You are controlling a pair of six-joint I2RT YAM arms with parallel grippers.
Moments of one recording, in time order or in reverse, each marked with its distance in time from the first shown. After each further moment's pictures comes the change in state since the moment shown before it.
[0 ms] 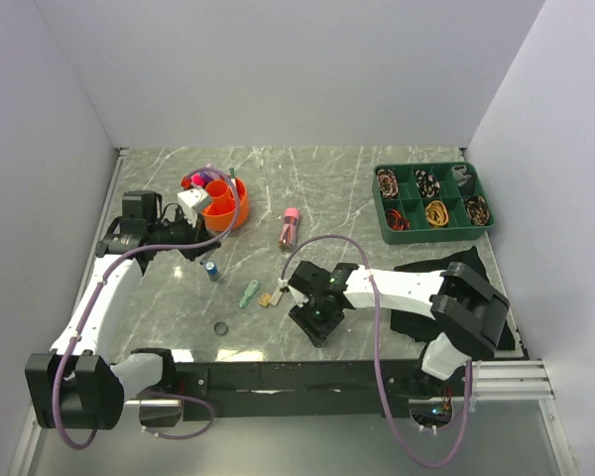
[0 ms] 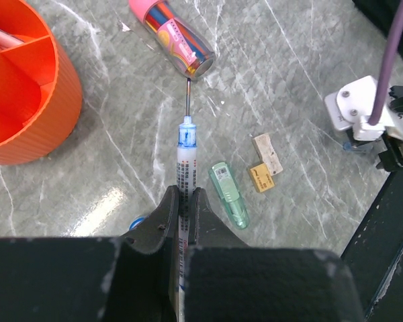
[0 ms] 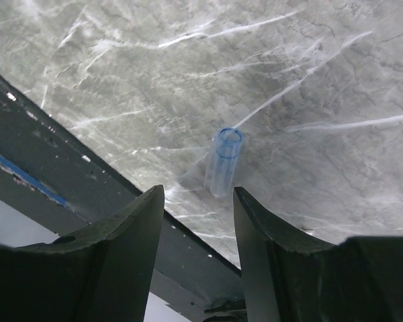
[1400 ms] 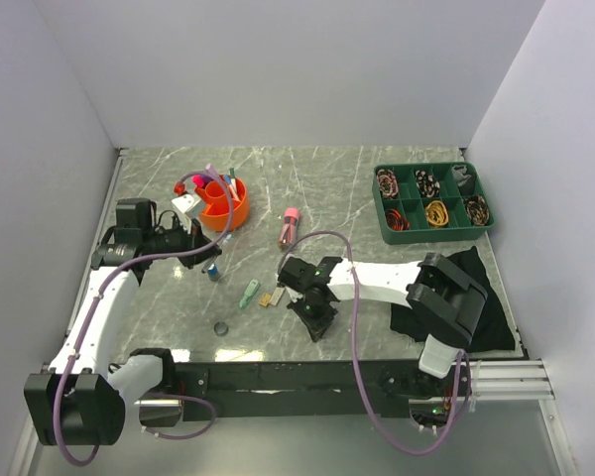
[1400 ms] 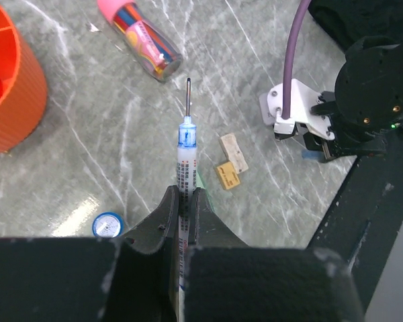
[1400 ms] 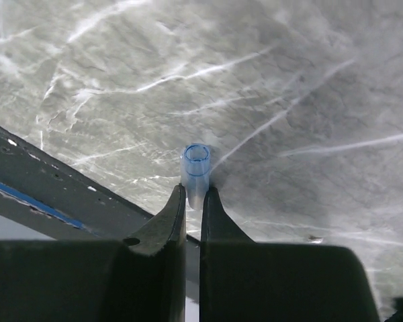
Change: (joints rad) left arm 0.026 -0.082 -0.046 -0.017 0.086 -0.068; right arm -0.008 0.143 0.108 -0.058 0.022 0.103
